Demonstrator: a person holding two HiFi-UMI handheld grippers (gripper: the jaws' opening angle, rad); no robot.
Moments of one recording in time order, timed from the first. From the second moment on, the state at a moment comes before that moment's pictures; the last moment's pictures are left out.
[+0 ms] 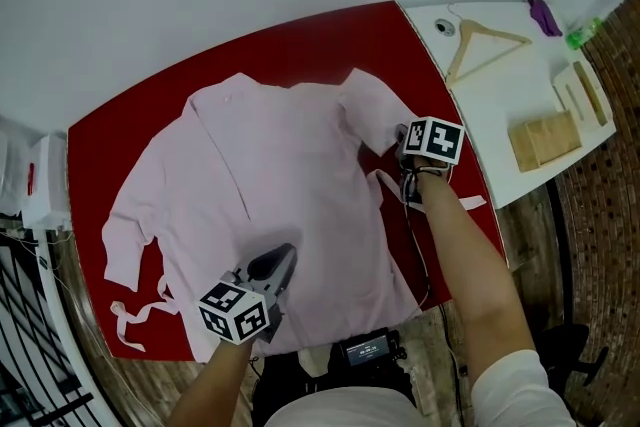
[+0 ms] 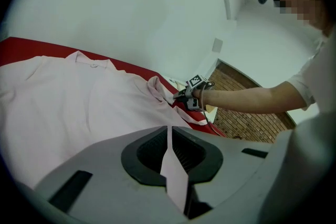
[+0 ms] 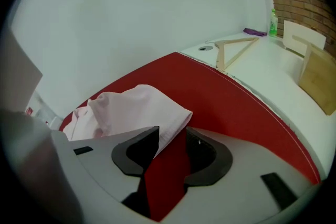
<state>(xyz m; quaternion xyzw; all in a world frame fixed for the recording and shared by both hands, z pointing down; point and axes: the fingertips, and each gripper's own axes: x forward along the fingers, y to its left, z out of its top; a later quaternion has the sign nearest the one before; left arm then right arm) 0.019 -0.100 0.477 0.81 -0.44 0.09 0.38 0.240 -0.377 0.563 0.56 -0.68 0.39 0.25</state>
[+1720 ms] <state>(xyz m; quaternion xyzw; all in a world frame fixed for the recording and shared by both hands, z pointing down) 0.135 -0.339 0.474 0.88 -0.30 0.28 0.24 0.128 -0.333 0.512 0.46 -0.81 -0.06 0.34</state>
